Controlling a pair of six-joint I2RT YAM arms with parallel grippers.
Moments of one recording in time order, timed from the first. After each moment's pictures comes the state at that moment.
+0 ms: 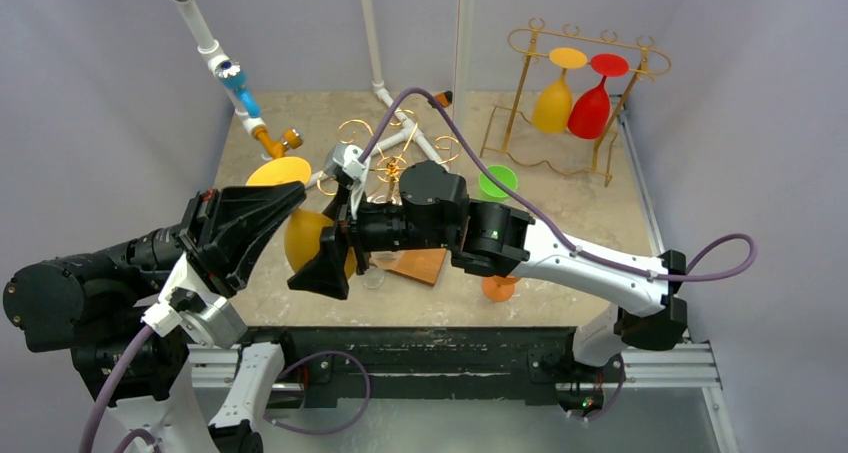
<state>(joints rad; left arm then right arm) 0.14 0.74 1.67 -0.35 1.34 0.53 1.30 1.53 1.74 -0.26 -0.25 0.36</state>
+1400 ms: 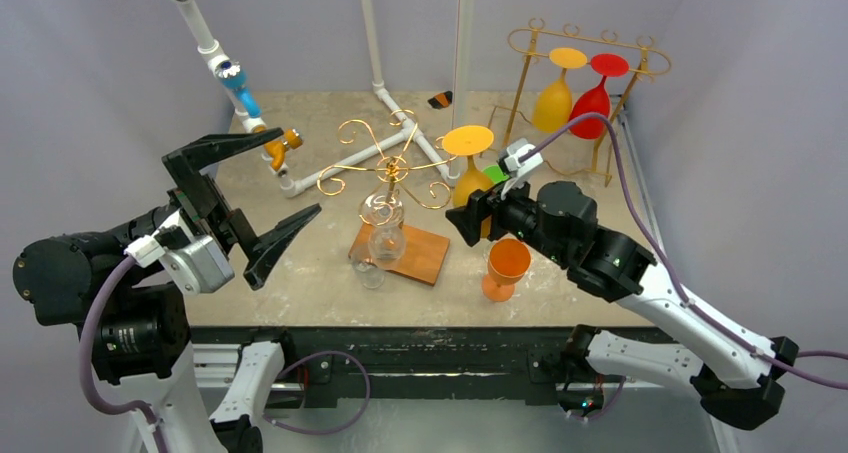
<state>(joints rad) 0.14 0.77 1.64 -0.28 1.25 0.26 0.93 0.91 1.12 -0.42 0.19 0.23</state>
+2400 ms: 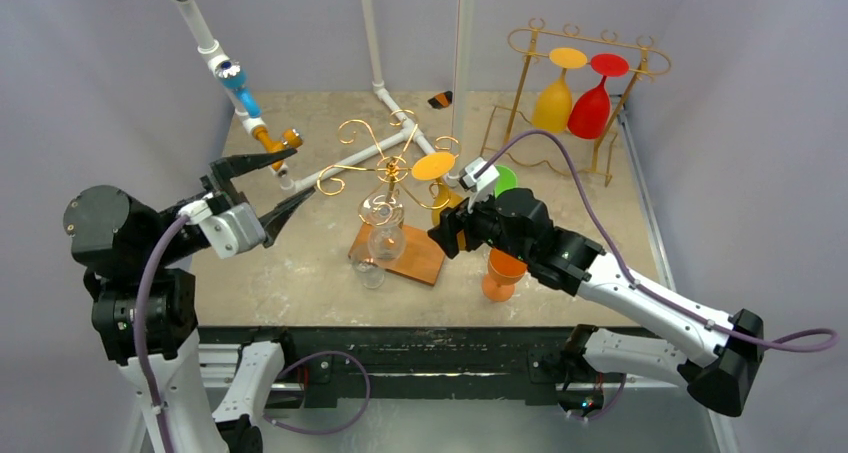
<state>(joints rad) 0.14 0.77 1.57 -0.59 1.18 0.54 0.90 1.03 0.91 -0.23 0.09 0.19</state>
